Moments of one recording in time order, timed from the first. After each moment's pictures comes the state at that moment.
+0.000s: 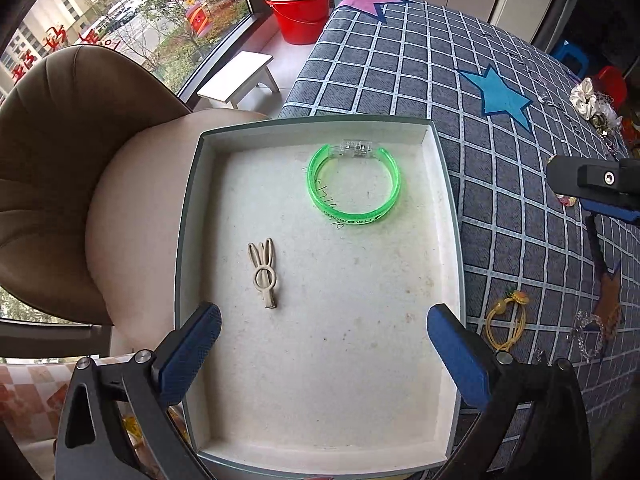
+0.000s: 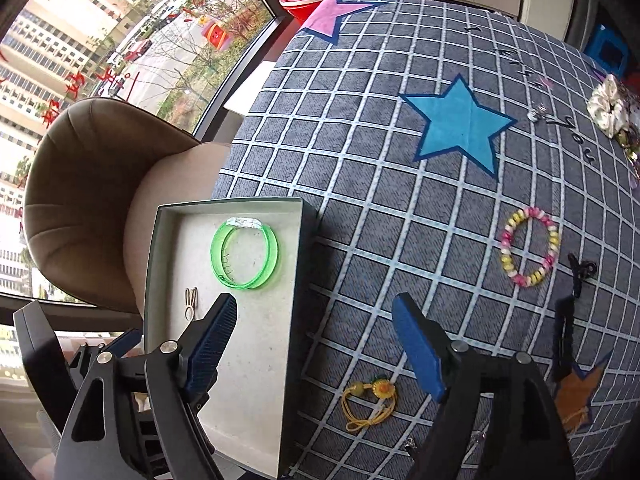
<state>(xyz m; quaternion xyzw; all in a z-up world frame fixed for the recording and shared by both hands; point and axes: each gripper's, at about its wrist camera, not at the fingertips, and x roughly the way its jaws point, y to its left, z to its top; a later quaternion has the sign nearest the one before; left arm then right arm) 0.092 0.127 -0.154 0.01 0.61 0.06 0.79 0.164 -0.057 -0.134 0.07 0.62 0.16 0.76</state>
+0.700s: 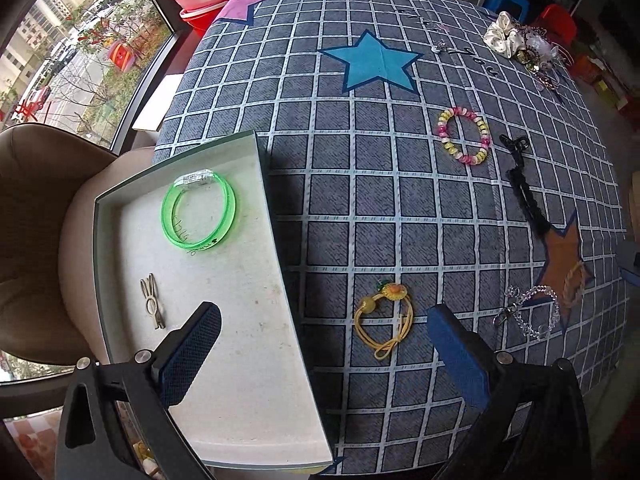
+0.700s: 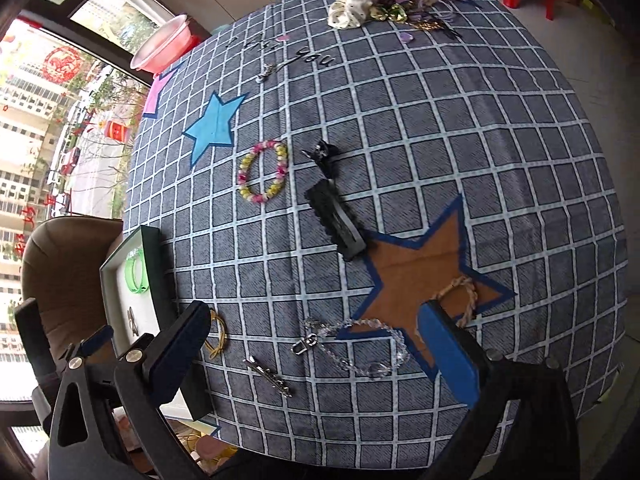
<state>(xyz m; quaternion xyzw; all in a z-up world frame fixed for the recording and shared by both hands) 0.113 0.006 -0.148 0.06 0.64 -0.04 0.76 0.063 -0.284 -0.130 0.21 0.62 -0.01 0.75</state>
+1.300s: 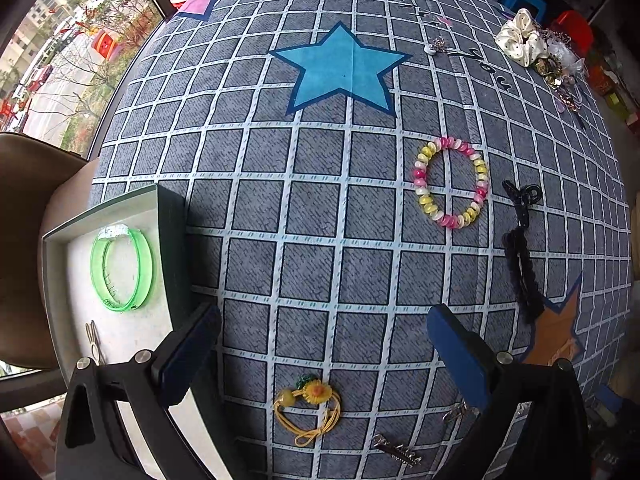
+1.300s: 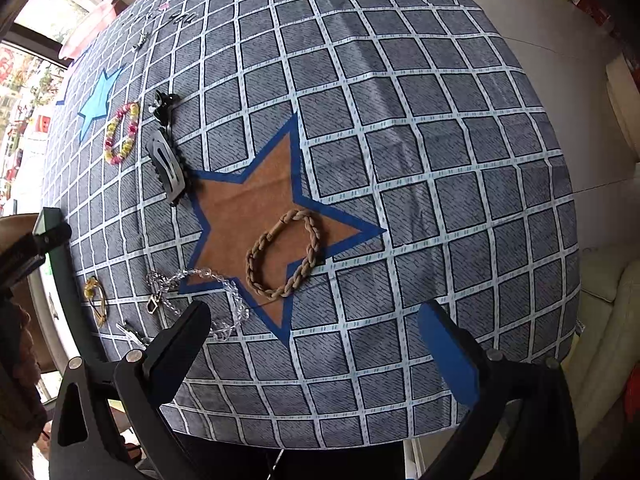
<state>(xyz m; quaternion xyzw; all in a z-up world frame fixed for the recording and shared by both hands) 0.185 -0.047 -0.188 0.04 0.66 -0.02 0.75 0.016 -0.345 -0.181 0.17 0.68 -0.09 0.71</state>
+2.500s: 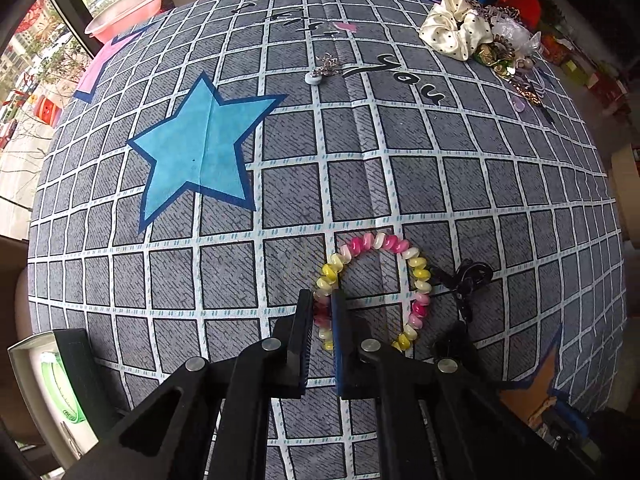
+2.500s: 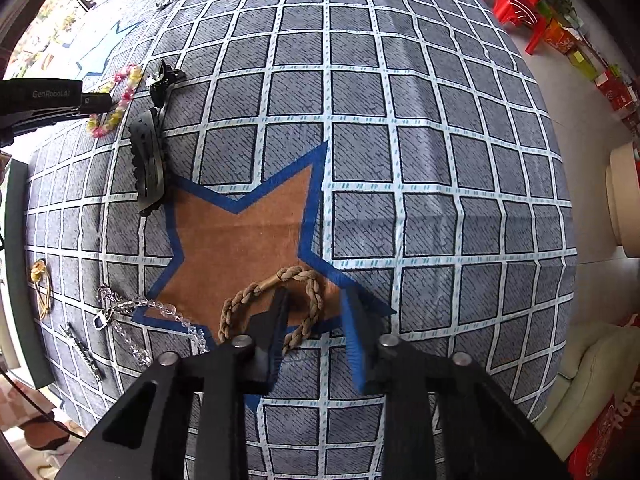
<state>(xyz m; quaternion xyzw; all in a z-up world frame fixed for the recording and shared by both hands) 0.242 -0.142 -0.213 0.07 0.63 -0.11 0.76 0.073 -0.287 -0.236 0.05 0.67 -0.06 0.74</state>
